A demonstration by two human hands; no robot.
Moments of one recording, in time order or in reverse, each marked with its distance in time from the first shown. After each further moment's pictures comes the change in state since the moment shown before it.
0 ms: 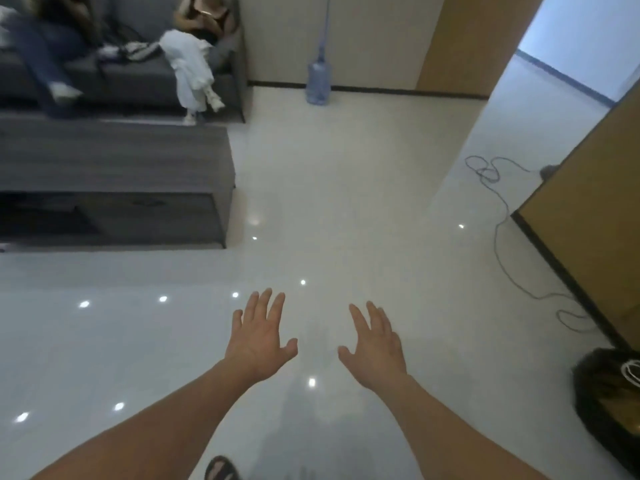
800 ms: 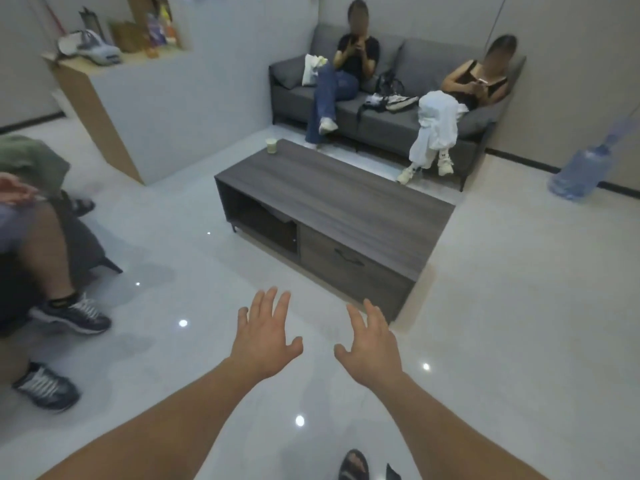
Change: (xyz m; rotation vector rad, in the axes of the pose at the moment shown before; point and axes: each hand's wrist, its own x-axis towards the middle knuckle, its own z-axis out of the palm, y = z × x) left_hand 0.108 -0.424 -0.134 -0.022 0.206 -0.710; right_hand 0.281 -0.493 0.031 -0.093 -0.103 -0.701
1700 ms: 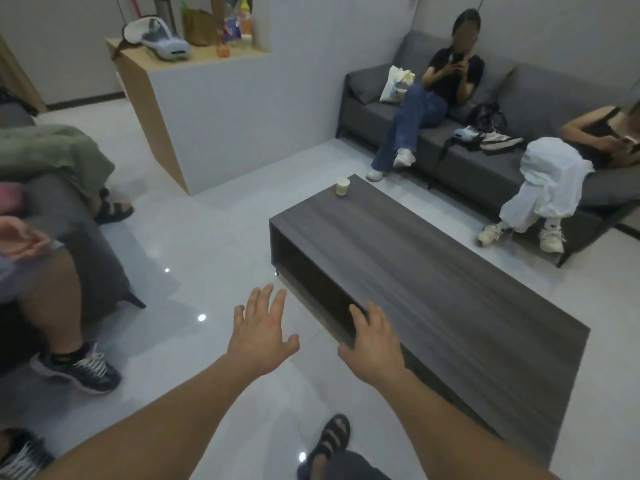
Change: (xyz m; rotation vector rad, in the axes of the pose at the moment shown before) left_hand 0.411 -0.266 -0.082 -0.077 -0.020 -0.218; right_hand 0.480 -0.244 -0.005 -0.083 -0.170 -0.157
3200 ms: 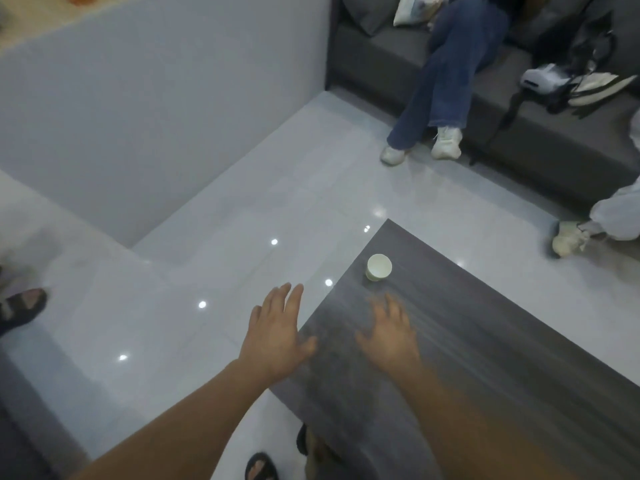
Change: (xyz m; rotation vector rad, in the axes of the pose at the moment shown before) left_hand 0.776 -0.090 -0.024 -0.102 -0.265 0.110; right_hand 0.764 -0.050 -0.079 0.098 -0.146 0.303
